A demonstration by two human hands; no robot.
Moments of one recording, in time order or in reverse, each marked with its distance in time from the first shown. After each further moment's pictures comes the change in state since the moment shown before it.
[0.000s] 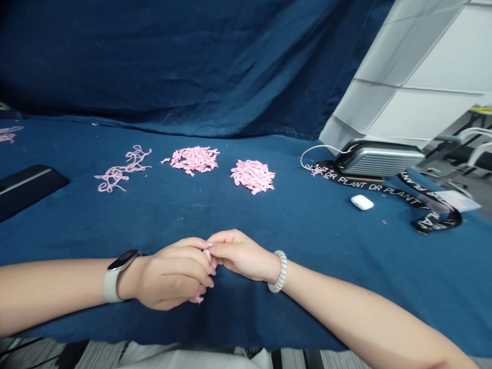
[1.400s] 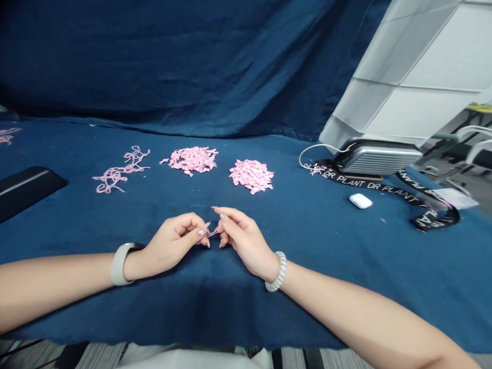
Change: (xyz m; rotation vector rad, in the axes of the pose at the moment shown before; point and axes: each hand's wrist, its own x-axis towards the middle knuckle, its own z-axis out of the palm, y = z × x) left_hand 0.002 -0.014 0.004 -0.483 0.212 -1.116; right_hand 0.002 0.000 -0.006 -0.107 0.389 -0.335
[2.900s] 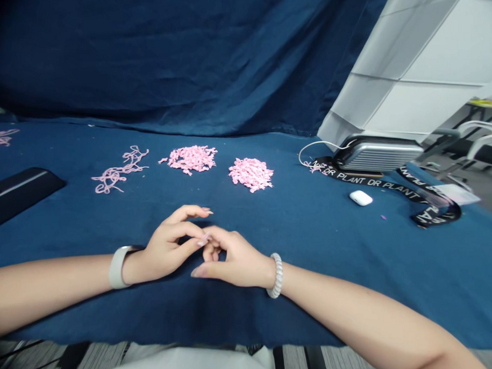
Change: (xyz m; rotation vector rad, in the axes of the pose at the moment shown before) left_hand -0.004 -0.006 -0.003 0.353 0.129 0.532; right_hand -0.011 -0.004 0.002 -0.556 -0.447 -0.136
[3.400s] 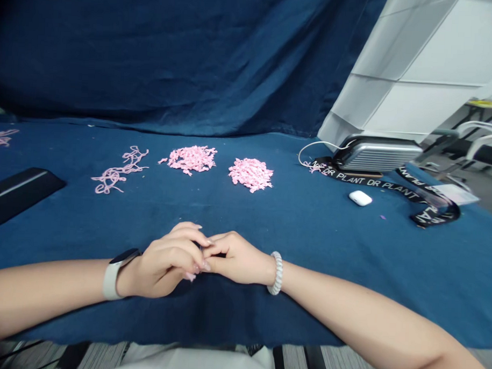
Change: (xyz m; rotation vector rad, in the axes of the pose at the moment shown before) left_hand 0.000 0.017 -0.009 -0.009 -0.132 0.375; right_hand 0.004 0.001 -0.005 -0.129 -0.126 -0.108
